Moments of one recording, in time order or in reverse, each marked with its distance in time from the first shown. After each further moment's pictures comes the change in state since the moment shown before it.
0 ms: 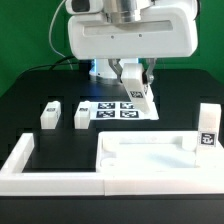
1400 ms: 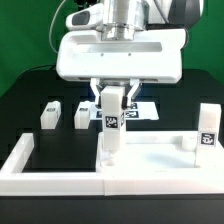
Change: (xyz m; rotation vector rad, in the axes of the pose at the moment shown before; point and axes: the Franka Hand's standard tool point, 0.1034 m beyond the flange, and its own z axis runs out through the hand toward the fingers) arm 0.045 0.026 0.025 -0.047 0.569 -0.112
